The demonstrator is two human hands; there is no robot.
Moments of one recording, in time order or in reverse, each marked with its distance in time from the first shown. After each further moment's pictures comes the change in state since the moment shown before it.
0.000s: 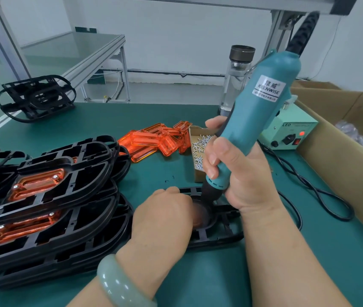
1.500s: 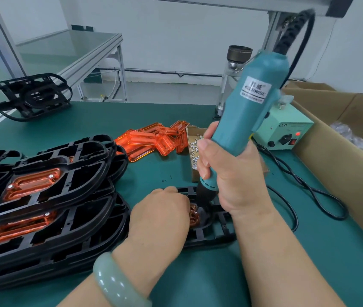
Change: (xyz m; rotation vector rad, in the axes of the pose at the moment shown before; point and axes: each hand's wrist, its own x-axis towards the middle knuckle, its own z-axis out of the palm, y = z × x) left_hand 0.002 -0.001 0.002 0.041 -0.018 0.000; right_hand 0.000 0.004 0.011 -0.143 0.188 -0.045
